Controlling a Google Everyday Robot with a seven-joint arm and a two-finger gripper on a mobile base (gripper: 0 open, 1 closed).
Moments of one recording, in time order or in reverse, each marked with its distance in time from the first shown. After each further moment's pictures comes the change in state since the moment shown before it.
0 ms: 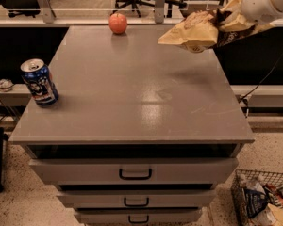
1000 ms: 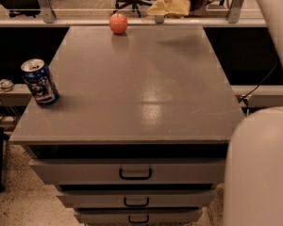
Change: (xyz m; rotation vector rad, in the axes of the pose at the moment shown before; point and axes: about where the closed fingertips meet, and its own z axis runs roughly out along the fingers) arm -0.013 -0.143 0.115 0.331 0.088 -0.279
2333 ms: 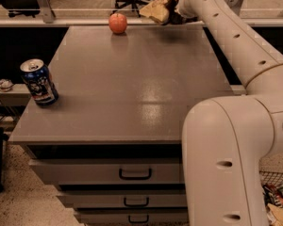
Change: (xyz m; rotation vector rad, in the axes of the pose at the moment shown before) arm 0.005 0.037 0.112 0.046 0.157 0.380
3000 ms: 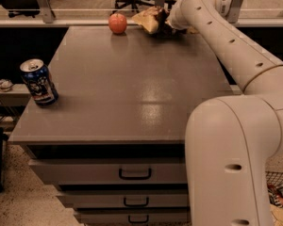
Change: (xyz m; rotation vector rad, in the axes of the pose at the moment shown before) arm -0.017 0.056 0.015 -0.104 -0.036 0.120
